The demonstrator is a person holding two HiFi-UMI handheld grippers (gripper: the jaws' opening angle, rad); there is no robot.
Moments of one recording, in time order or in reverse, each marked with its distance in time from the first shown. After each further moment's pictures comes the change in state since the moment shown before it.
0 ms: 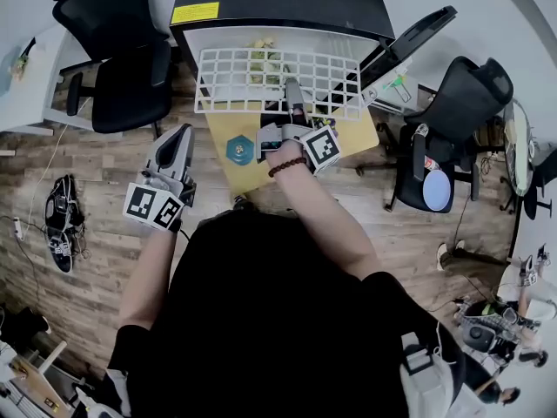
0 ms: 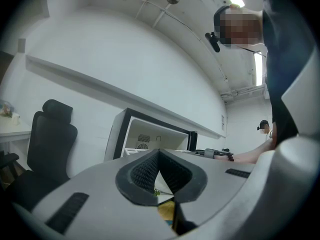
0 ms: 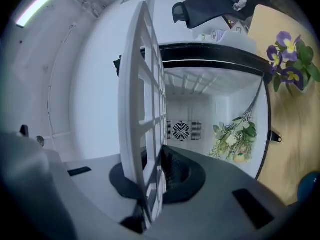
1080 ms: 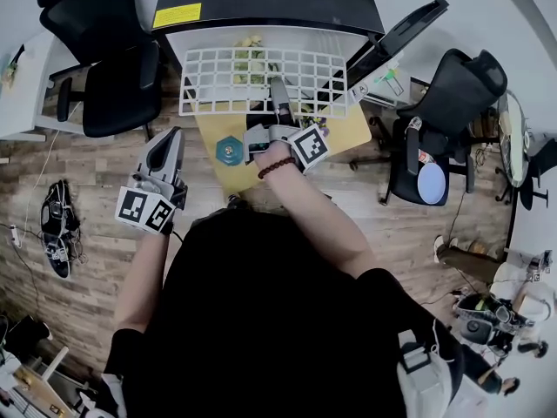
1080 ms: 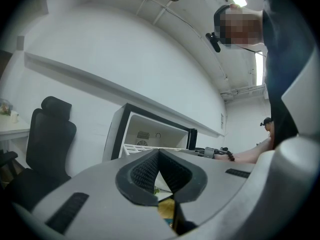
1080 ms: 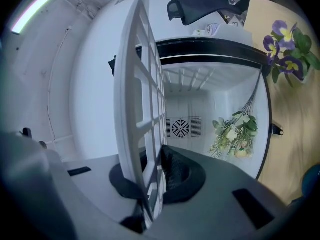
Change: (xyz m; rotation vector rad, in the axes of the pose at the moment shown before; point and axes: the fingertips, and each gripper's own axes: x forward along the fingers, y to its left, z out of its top) left arm 0.009 0.002 -0.010 -0.007 0.033 -0.011; right arm 0.005 -0.006 -0.004 0.043 0.021 0.024
